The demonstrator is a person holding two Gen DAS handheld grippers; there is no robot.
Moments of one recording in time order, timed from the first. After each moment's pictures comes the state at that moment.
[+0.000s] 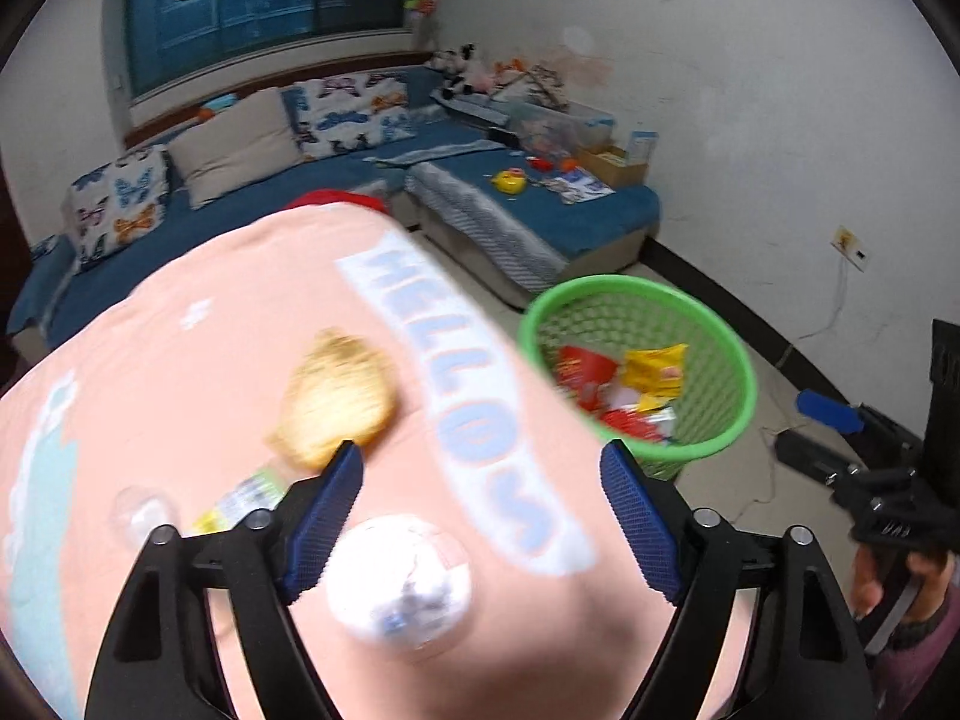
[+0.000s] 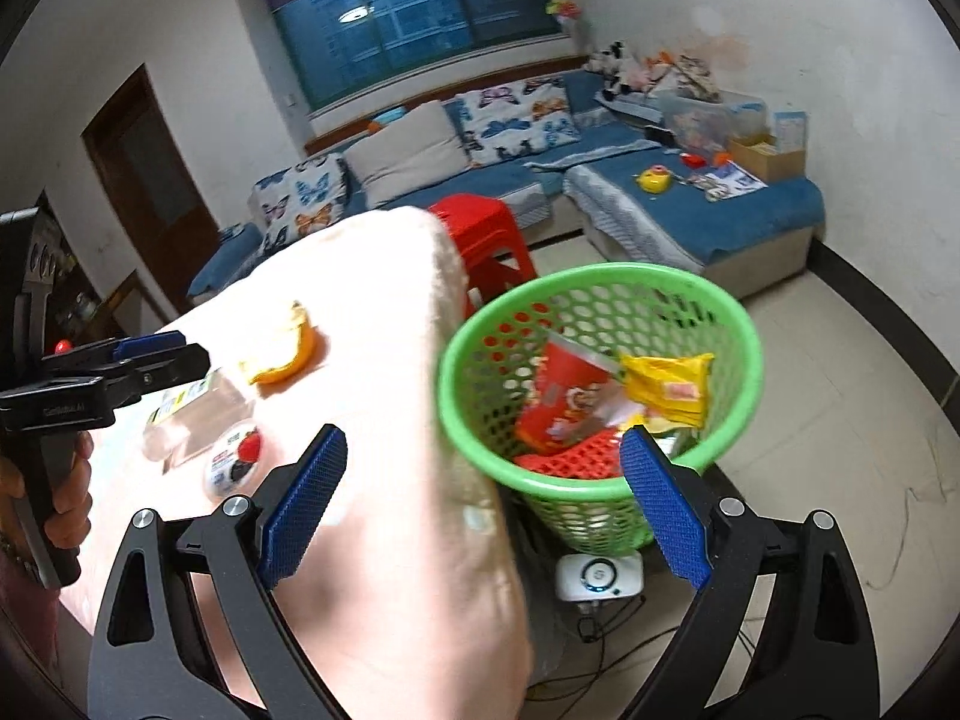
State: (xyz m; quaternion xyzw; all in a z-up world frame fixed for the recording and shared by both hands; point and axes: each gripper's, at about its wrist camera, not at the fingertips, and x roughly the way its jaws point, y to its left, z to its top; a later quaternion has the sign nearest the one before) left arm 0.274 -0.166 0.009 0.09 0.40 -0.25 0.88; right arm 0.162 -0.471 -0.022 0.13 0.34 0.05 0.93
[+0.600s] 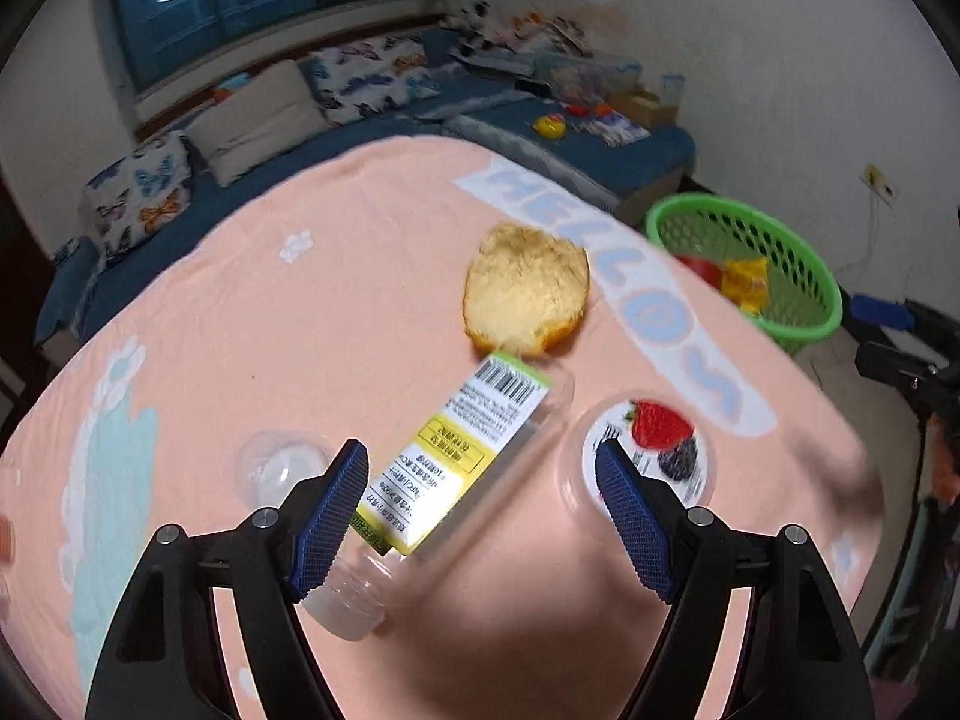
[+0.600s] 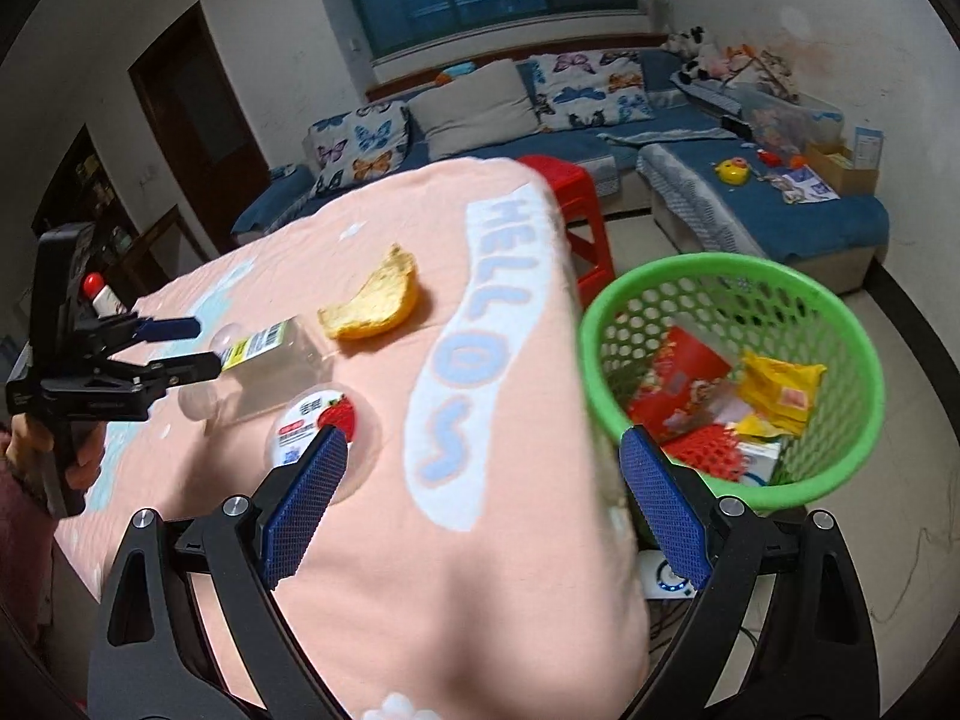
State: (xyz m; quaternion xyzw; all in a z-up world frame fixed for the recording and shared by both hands) left arm 0.305 -0.057 -0.027 0.16 0.43 -0.25 0.85; right arm 0.198 -0.379 -0.029 0.08 0.38 0.12 0.92
